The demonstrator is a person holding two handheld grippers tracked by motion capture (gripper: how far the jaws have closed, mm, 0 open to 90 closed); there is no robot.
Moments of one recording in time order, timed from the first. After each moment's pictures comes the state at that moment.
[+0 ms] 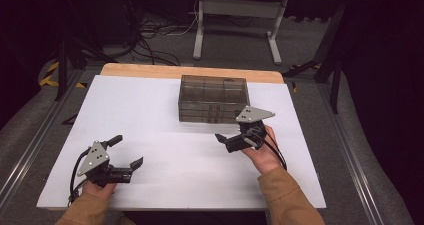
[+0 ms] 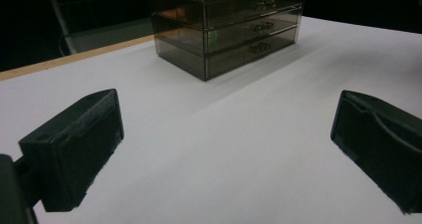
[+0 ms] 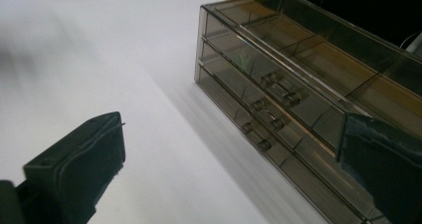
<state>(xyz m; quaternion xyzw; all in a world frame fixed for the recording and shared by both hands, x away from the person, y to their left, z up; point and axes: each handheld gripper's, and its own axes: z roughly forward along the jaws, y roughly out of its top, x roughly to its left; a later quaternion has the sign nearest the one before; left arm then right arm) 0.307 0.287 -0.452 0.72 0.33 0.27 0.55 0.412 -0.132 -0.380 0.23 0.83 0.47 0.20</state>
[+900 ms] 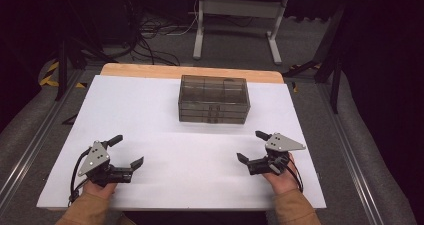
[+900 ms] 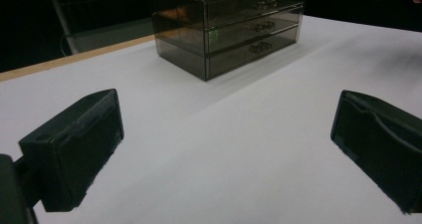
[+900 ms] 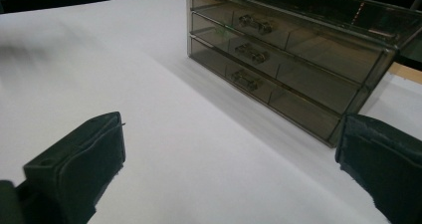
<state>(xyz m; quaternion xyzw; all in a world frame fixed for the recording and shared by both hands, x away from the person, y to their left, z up) 0.307 0.286 -0.452 0.72 0.33 0.27 0.55 0.366 -0.200 -0.431 0.26 0.78 0.52 0.21</state>
